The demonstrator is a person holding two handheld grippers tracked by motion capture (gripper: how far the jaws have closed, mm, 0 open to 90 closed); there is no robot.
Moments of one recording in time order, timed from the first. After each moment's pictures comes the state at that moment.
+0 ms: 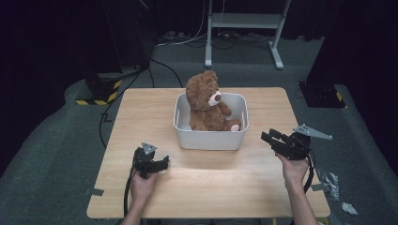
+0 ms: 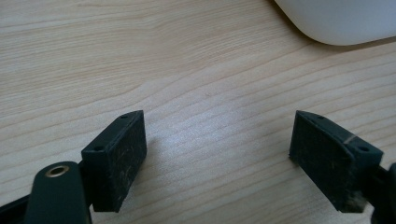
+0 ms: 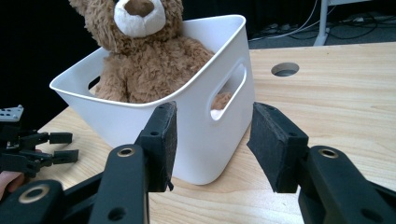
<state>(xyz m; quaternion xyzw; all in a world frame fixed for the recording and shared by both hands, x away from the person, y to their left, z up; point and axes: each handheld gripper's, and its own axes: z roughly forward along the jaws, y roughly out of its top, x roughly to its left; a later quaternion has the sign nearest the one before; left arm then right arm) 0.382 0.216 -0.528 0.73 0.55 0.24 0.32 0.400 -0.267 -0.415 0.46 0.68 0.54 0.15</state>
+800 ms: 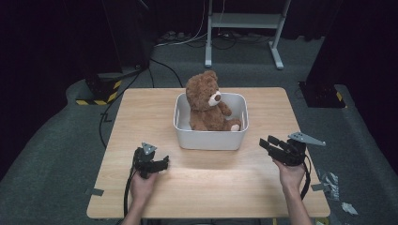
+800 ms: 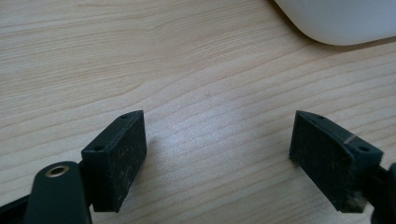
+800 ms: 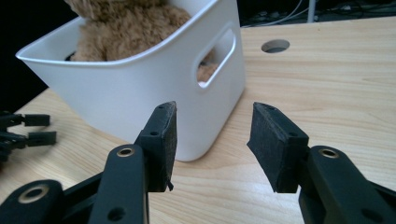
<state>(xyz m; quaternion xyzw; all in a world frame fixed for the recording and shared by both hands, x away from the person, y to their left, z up) 0.382 0.216 -0.528 0.73 0.55 0.24 0.32 0.394 -0.264 -0.442 0.48 0.69 0.51 0.16</state>
